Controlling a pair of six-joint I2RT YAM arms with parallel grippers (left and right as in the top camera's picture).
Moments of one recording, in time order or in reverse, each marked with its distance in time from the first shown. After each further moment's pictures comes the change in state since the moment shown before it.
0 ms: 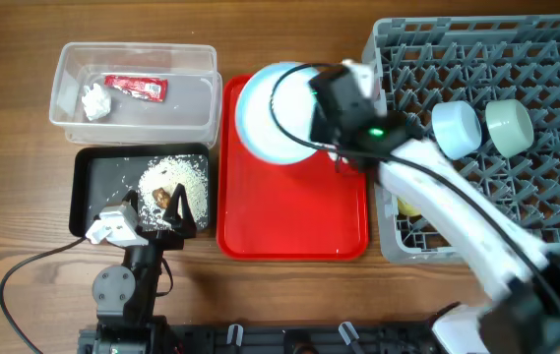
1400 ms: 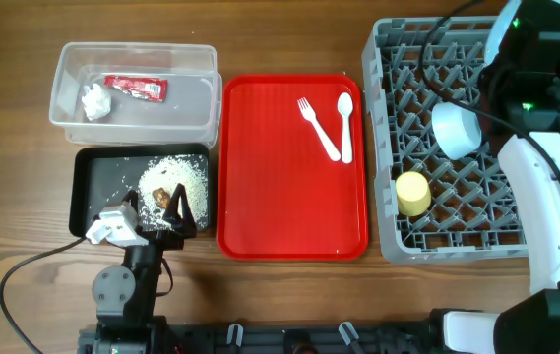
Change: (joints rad) left arm 0.000 0.000 0.000 0.003 0.000 0.000; right arm -0.596 -0.079 -0.003 0.615 0.529 -1.167
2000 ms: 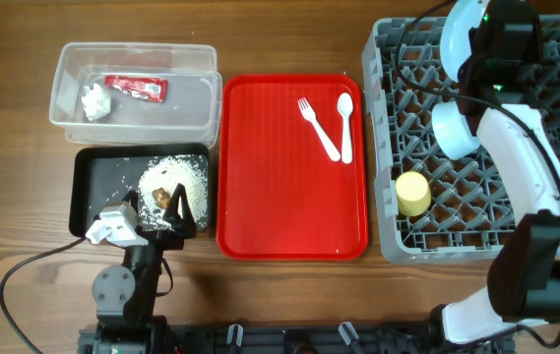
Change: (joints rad) left arm 0.000 0.000 0.000 0.000 0.000 0.000; right arm 0.000 0.220 -0.002 0.148 -0.184 0.028
